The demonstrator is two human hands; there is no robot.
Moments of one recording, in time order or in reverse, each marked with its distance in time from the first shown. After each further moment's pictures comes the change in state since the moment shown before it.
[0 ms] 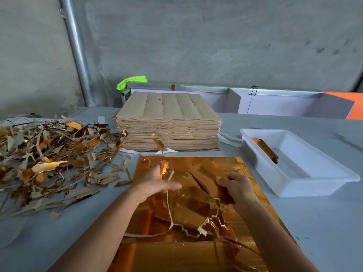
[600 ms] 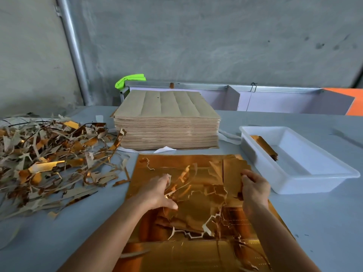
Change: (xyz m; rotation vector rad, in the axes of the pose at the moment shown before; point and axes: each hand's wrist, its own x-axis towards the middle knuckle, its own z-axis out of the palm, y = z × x) left_hand -0.007 -0.011 0.022 0.767 0.050 0.056; right_hand 0.023 0.024 -0.023 0.114 0.458 -0.084
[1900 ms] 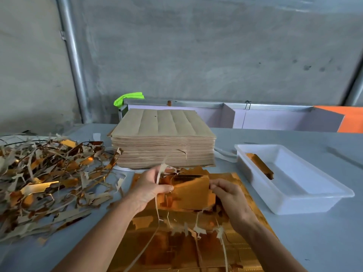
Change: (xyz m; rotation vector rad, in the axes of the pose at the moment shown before) left_hand 0.001 0.021 -0.054 -1.076 0.123 0.056; right_hand -0.046 -0.050 0.007 -0.092 -0.652 -0.213
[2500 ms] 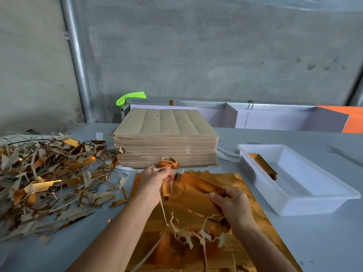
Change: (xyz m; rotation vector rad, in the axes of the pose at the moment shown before) left_hand 0.003 0.010 0.020 -0.378 0.305 -0.117; right_hand 0.004 0.025 0.004 -0.103 0.168 0.051
